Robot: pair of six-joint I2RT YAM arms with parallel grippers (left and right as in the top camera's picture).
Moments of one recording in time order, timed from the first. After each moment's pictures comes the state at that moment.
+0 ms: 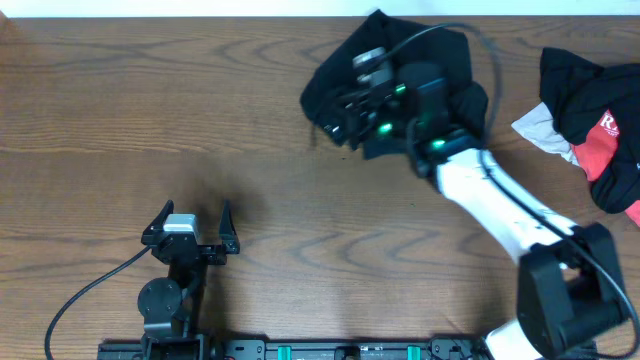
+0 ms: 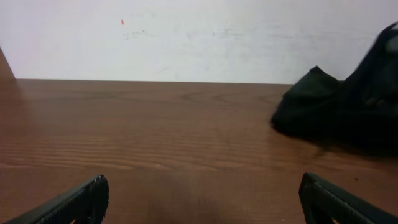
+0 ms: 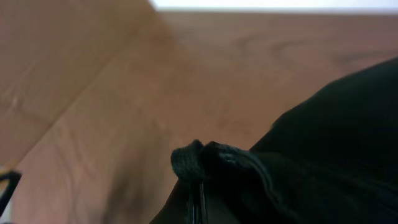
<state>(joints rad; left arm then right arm) 0.04 0.01 0.02 -0.10 0.09 -0.04 0.45 1.73 1.15 0.11 -0.54 0.36</state>
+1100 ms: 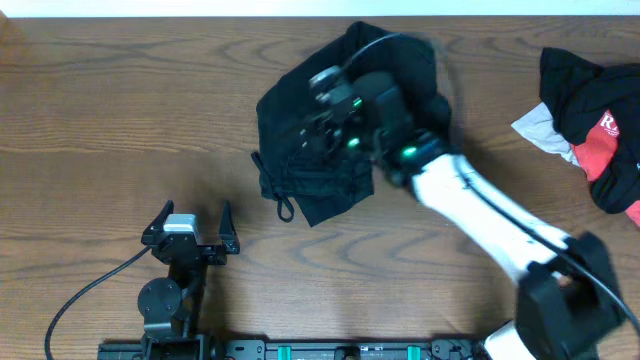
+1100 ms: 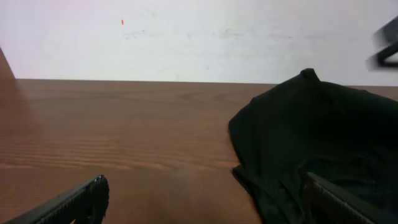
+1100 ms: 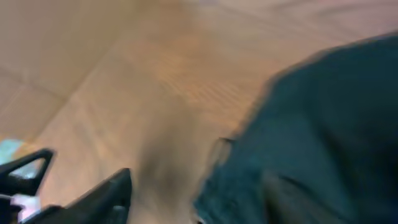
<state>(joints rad) 0.04 0.01 0.02 -0.10 0.09 -0.04 0.54 1.68 1.24 -0.13 -0.45 0.37</state>
